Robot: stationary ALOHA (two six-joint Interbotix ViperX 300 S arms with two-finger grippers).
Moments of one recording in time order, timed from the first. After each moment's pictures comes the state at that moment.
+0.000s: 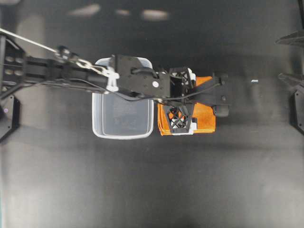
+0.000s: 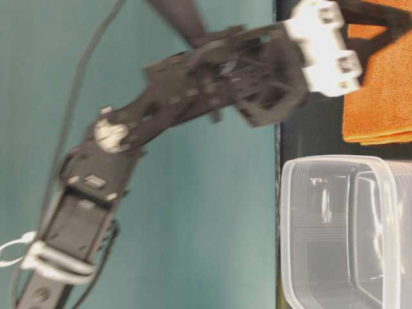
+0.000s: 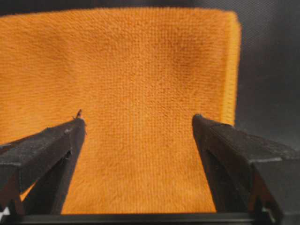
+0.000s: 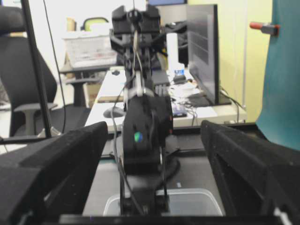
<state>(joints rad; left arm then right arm) 0.00 0.57 -0.16 0.04 0.71 0.01 -0.04 -1.12 1.20 0.02 -0.24 0.02</state>
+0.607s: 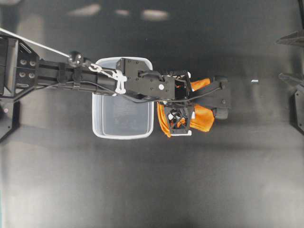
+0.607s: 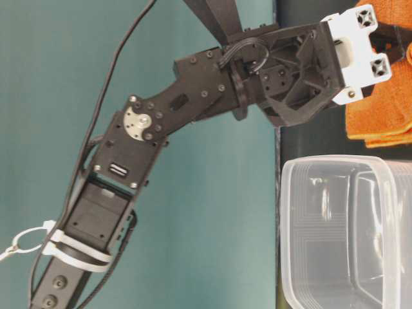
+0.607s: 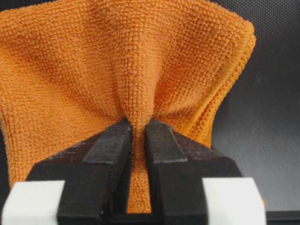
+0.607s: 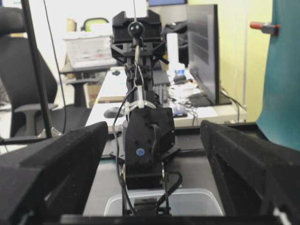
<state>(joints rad) 0.00 0.59 -0.19 0.04 0.78 0.02 -0.05 -1.12 1.20 0.02 -0.24 0.02</state>
